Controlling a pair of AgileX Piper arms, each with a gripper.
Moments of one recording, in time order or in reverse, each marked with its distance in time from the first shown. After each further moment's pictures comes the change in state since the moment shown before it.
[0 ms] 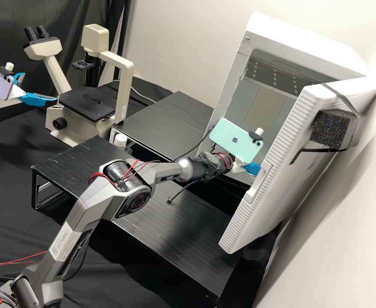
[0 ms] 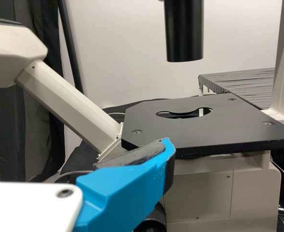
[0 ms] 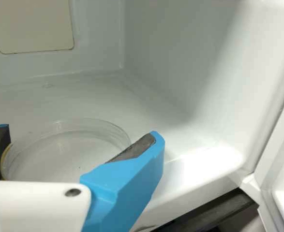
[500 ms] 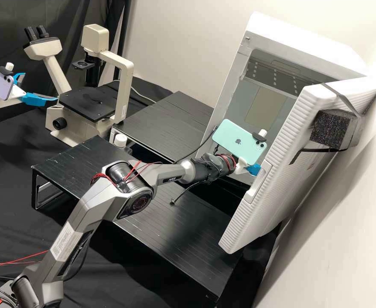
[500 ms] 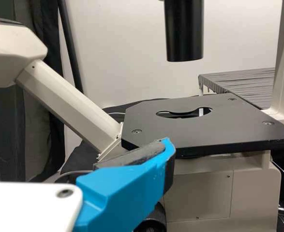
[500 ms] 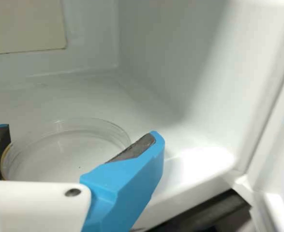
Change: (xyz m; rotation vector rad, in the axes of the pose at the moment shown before) left arm 0.000 0.000 0.000 0.000 0.000 0.000; right arm 0.002 0.011 0.010 0.006 -0.009 0.022
